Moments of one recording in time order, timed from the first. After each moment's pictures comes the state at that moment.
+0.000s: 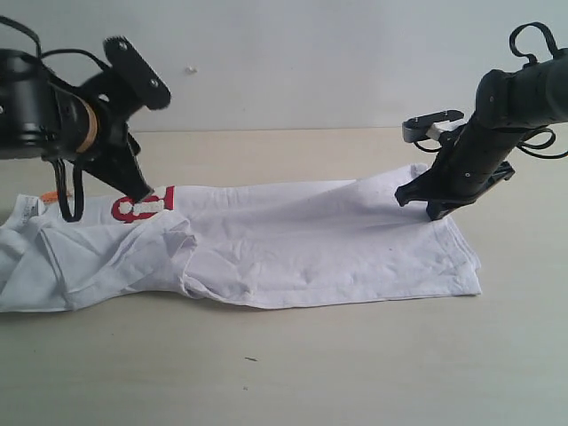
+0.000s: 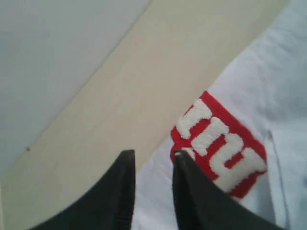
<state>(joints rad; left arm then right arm) -0.48 1.71 -1.08 1.04 0.43 -0.49 -0.03 2.22 -1.51 0.09 0.66 -0.24</state>
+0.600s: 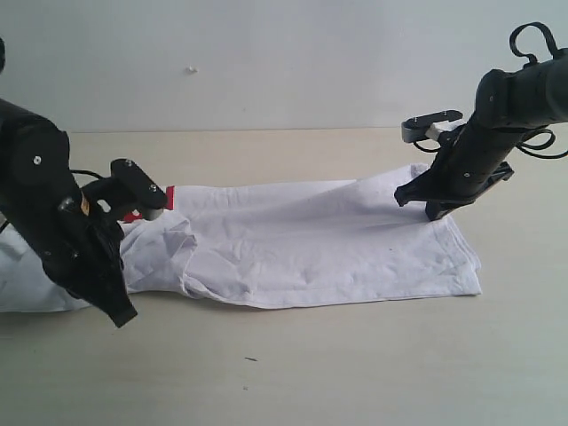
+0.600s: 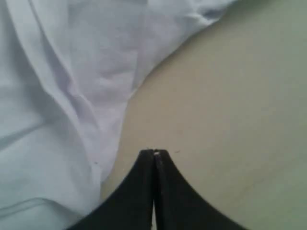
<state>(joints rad) -0.46 1.76 -0.99 0.10 0.71 0.33 -0.03 2.22 -1.51 0.10 0.66 -0.25</state>
